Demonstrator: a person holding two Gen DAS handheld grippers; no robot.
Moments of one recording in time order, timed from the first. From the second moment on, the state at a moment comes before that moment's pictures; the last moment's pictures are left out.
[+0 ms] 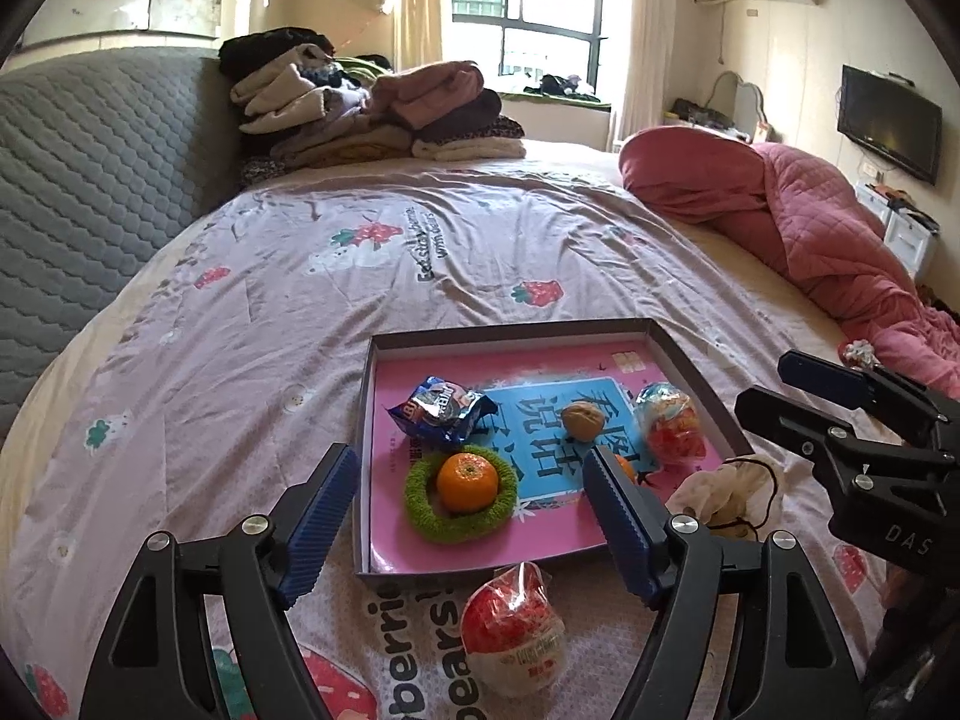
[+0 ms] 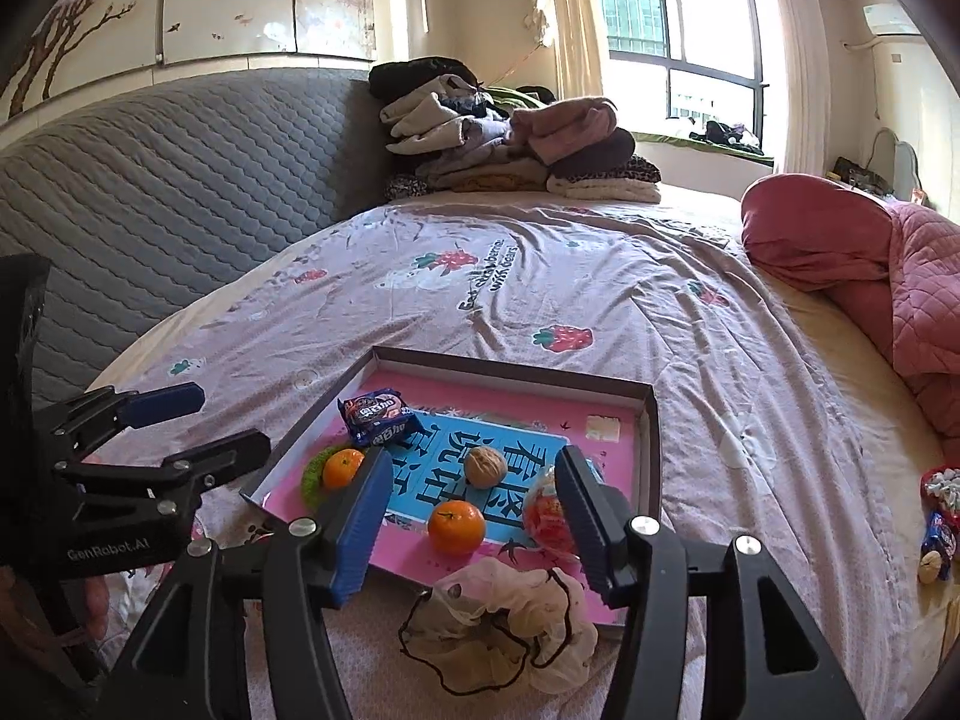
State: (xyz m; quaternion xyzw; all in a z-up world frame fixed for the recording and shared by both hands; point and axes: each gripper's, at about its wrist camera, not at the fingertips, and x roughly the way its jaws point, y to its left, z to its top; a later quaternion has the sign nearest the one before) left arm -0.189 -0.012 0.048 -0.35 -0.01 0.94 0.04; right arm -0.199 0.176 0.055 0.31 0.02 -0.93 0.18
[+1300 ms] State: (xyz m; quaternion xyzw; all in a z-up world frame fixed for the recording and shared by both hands) left arm -0.126 -0.004 0.072 -0.32 0.00 0.95 0.04; right arm -0.148 0.192 0.084 0.26 0.02 -0.95 0.19
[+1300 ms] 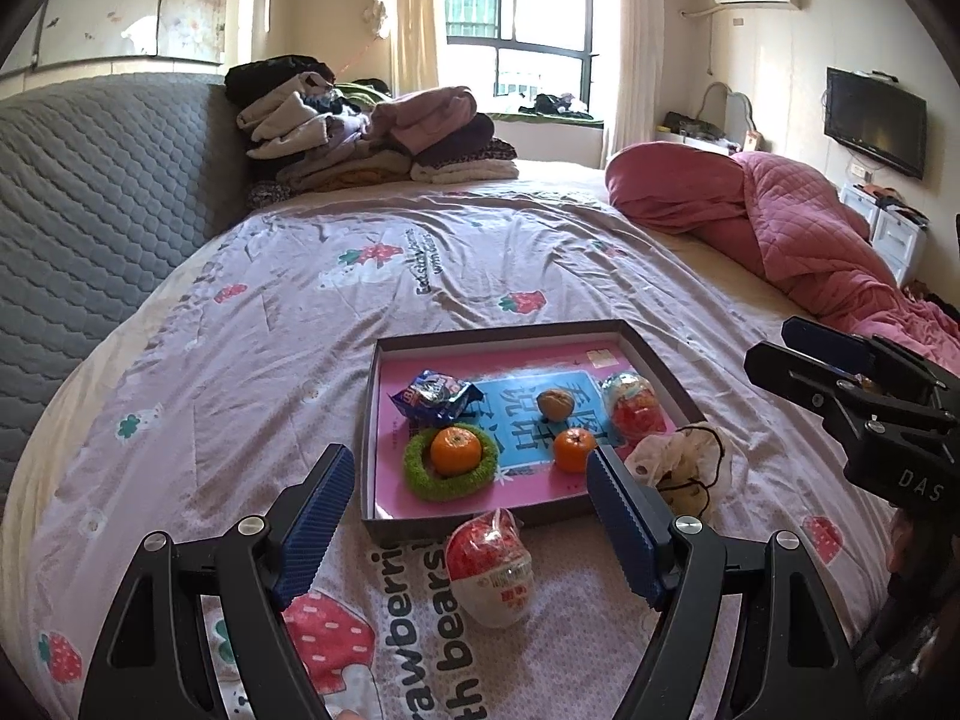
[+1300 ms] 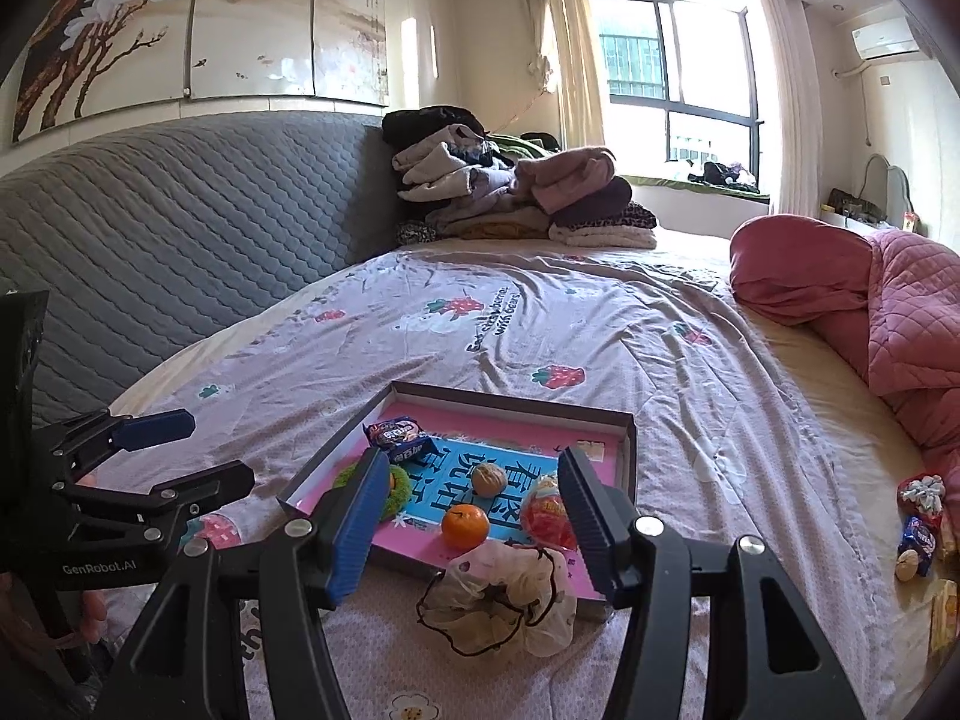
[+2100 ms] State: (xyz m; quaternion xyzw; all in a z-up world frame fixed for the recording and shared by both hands) left arm -0.109 -0.002 0.051 -0.34 0.01 0.94 0.04; right arm -0.131 0.198 0.072 0.27 0.03 -0.94 0.19
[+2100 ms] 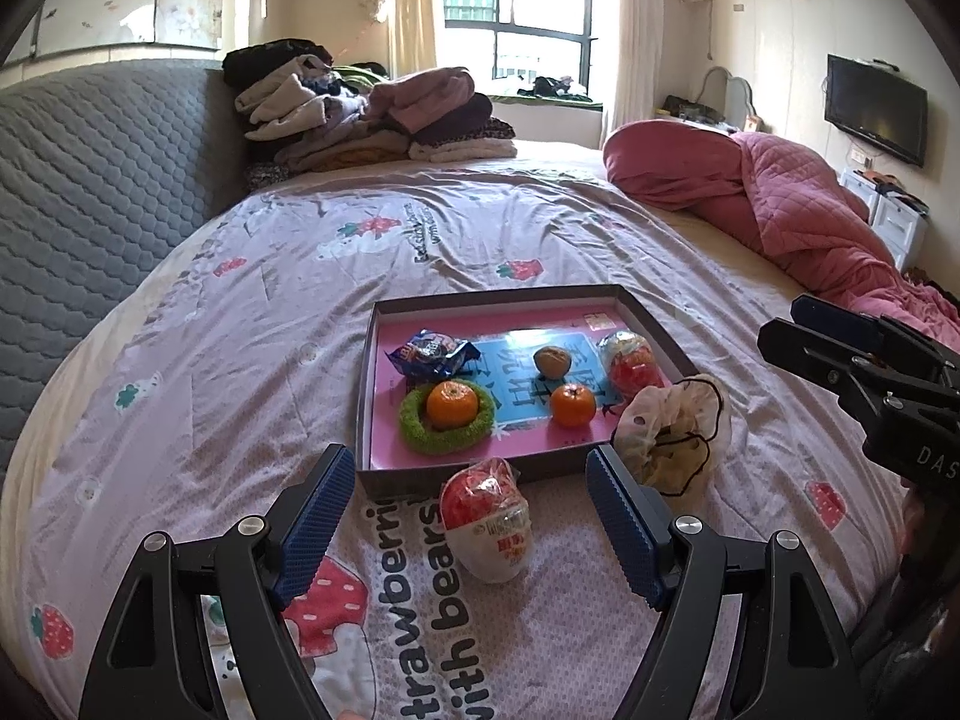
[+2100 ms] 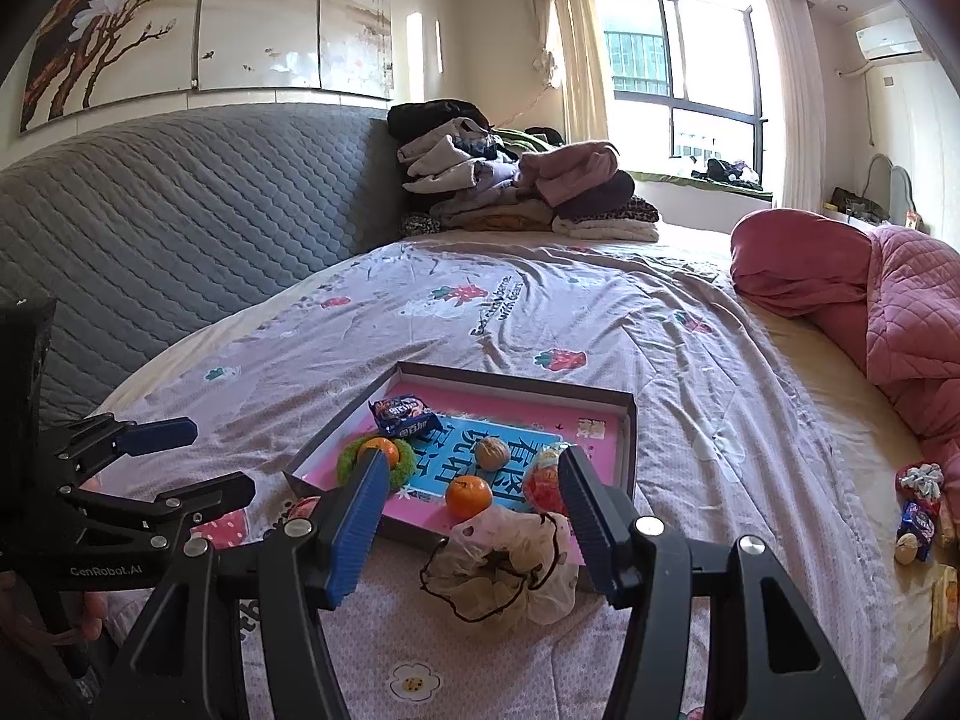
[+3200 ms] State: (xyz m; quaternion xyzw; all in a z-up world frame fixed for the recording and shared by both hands) left arm -0.100 0.004 0.022 -0.38 0.00 0.93 0.04; right arm -0.119 0.194 0.042 0.31 0.03 -0.93 0.20
